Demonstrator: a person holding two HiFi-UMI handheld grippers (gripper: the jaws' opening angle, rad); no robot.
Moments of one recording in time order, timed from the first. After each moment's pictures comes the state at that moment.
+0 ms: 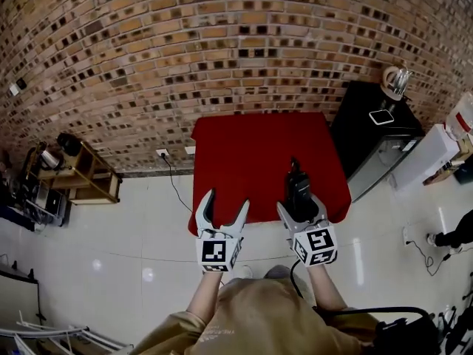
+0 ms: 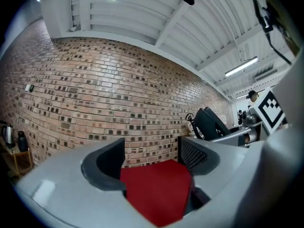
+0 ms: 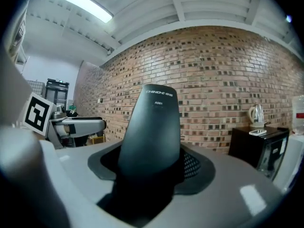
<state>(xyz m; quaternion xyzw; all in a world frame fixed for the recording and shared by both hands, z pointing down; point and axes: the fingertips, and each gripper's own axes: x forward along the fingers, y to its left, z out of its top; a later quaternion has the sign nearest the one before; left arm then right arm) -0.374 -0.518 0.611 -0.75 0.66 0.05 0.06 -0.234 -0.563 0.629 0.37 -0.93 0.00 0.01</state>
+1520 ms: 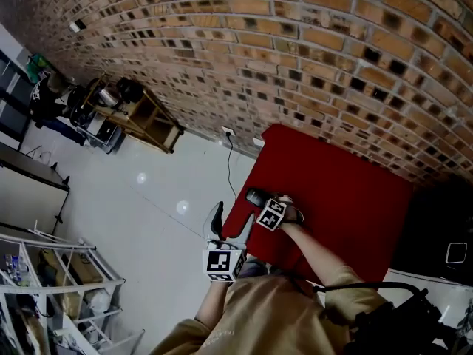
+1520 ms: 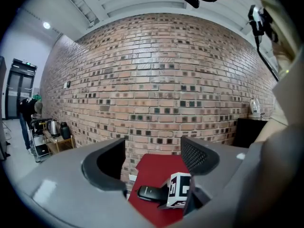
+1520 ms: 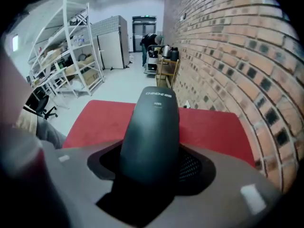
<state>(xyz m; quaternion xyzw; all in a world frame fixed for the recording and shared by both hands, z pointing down) -0.612 -0.759 0.809 -0.61 0.79 0.00 0.01 -0.641 -0.869 1.180 -0.05 -0.86 -0.15 0.48</state>
